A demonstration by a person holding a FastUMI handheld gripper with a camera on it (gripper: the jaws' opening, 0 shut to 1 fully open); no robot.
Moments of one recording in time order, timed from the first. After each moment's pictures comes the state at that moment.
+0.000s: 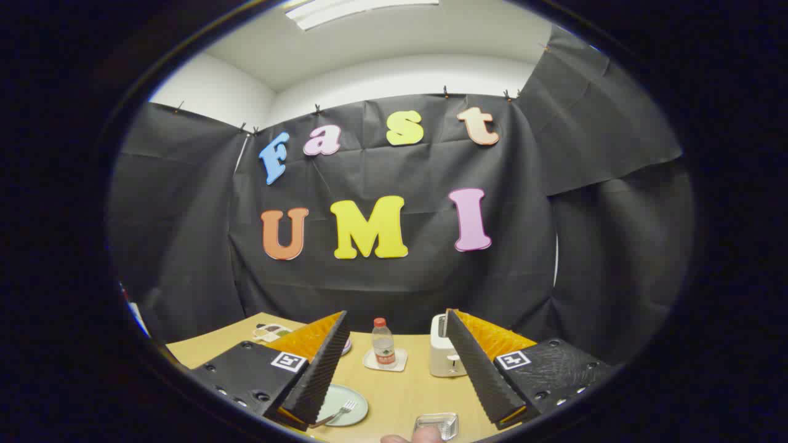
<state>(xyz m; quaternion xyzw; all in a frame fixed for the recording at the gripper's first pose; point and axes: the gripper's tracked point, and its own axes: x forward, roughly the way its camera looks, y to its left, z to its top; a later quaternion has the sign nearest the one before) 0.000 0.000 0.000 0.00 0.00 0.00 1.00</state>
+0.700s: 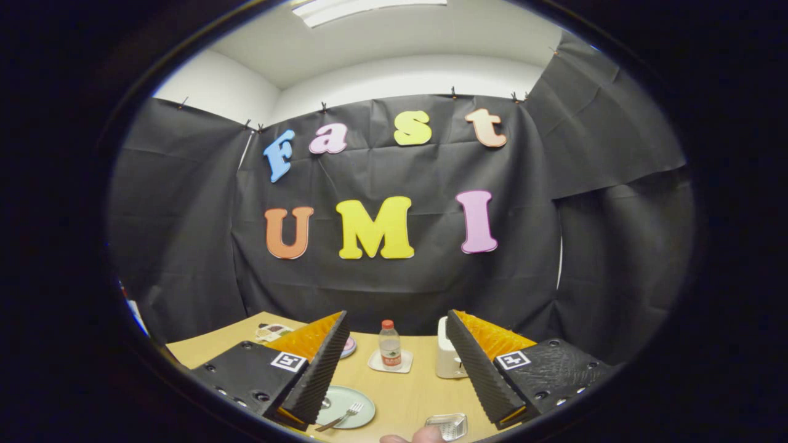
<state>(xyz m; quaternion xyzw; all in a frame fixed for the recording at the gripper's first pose) 0.006 0.027 0.002 -0.01 0.01 0.01 1.00</state>
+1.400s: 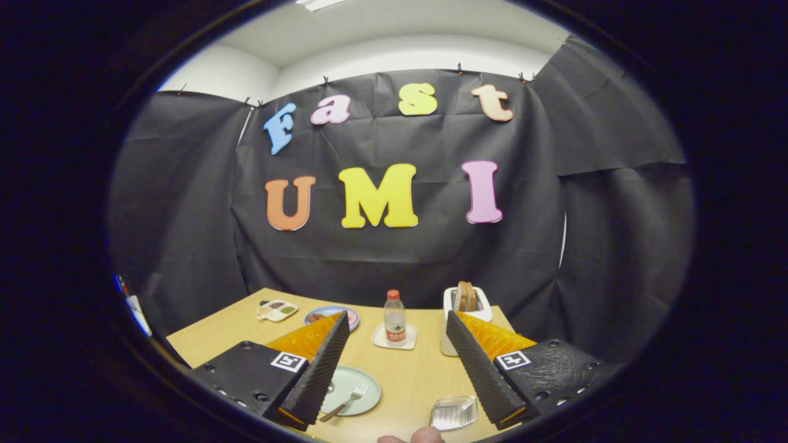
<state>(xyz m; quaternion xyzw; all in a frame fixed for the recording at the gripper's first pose) 0.008 0.047 -0.054 -0.02 0.09 0.01 1.00</state>
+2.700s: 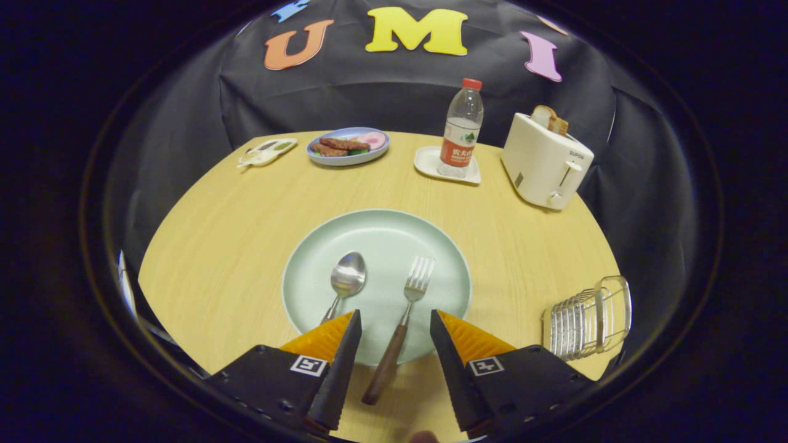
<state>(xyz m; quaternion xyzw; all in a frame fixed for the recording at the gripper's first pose) 0.035 0.142 -0.364 -0.06 0.44 -0.03 0.90</state>
